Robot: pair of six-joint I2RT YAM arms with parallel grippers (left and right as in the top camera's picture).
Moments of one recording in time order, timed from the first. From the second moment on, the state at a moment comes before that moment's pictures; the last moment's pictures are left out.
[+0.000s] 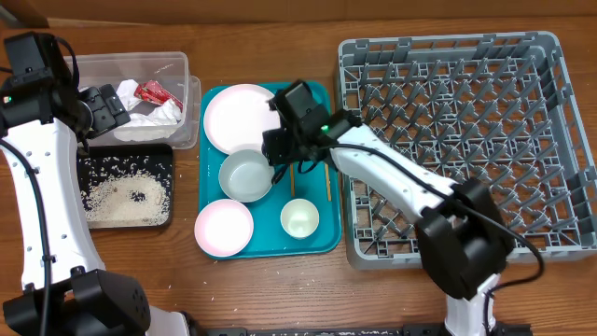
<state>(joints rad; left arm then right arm) 0.33 1.66 1.71 -1.15 -0.15 -0.20 0.68 2.04 1.57 -0.59 -0.20 0.46</state>
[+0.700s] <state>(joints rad) 0.33 1.66 1.71 -1.15 -0.15 -0.20 0.71 2.11 1.57 -0.62 -0.25 0.55</state>
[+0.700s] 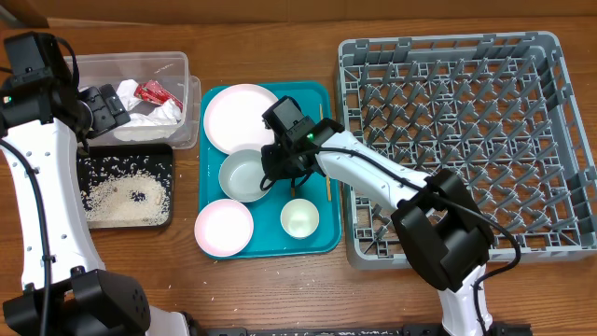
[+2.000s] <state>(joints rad) 0.33 1.66 1.71 -1.15 -0.15 -0.20 0.55 2.07 2.02 -0.78 1.25 0.14</state>
